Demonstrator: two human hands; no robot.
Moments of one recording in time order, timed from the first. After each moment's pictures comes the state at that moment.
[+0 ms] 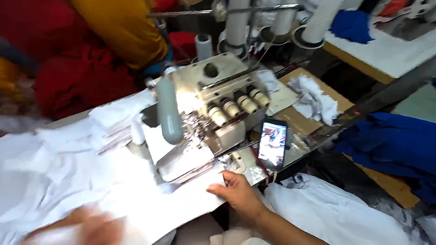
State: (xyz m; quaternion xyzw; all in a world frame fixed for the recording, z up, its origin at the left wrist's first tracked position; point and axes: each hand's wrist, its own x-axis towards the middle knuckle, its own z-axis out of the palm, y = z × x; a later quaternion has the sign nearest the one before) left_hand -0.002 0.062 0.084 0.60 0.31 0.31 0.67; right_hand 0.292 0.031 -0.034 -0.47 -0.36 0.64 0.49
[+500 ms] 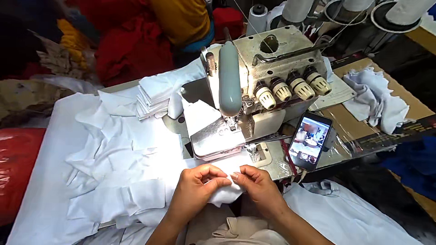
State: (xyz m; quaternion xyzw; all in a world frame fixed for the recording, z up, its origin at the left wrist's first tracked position) left_hand 0.100 0.042 -0.010 0.66 0.49 0.36 0.44; right_hand 0.291 0.021 -0.044 -0.48 -0.40 0.64 0.45
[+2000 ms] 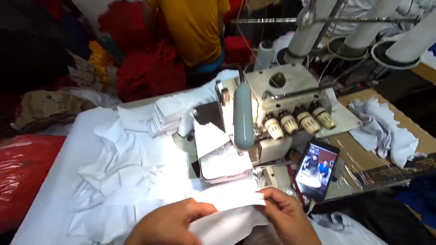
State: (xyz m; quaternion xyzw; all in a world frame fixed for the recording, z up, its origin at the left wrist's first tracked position) left_hand 0.038 0.079 0.011 0.75 0.25 0.10 0.60; right_hand 0.322 0.024 -0.035 -0.38 -0.49 0.56 0.56
